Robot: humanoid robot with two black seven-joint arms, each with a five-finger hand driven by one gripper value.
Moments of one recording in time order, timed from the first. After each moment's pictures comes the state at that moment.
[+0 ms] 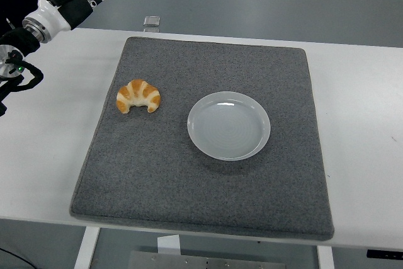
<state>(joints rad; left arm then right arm) -0.95 0.56 -0.56 -0.73 -0.22 -0.40 -0.14 0.03 0.00 -0.08 0.13 0.06 -0.08 -0.05</state>
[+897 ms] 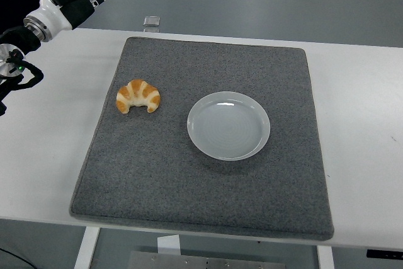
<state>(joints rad) -0.96 0.56 -0.56 -0.72 -0.15 -0.42 -0.14 0.03 0.00 -0.08 0.13 0.06 -0.08 -0.05</state>
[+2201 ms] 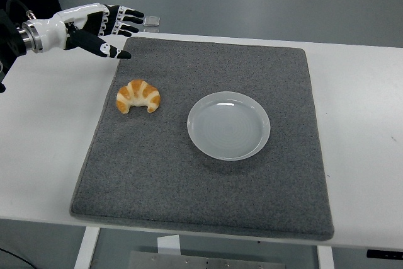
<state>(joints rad) -0.92 0.76 -0.56 -1.06 0.73 -0.42 -0.18 0.03 0.00 -0.08 0.13 0.06 -0.08 -0.05</state>
